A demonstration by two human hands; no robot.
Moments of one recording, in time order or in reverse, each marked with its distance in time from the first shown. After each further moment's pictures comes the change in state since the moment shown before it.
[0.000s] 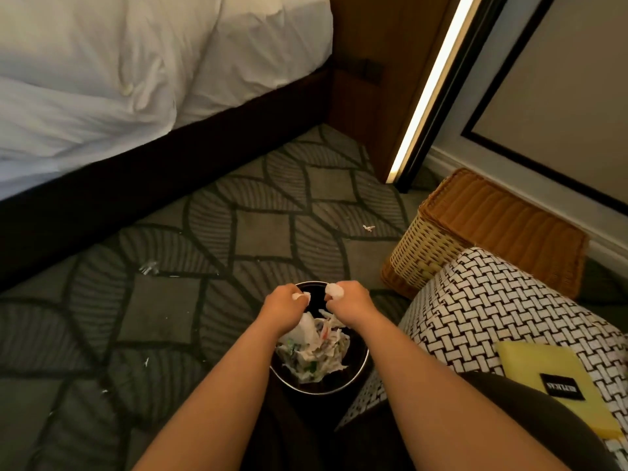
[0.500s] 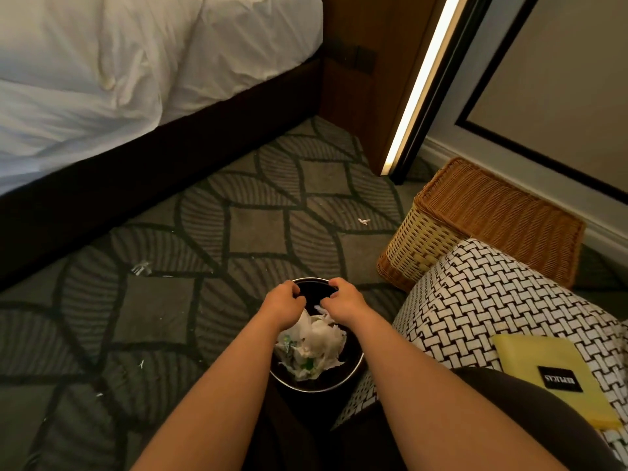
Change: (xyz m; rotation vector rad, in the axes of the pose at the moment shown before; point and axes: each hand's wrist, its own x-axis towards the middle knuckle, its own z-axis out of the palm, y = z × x) left_hand 0.015 0.001 0.010 0.159 -0.047 -0.001; right_hand 0.005 0.007 0.009 0.217 -0.076 0.143
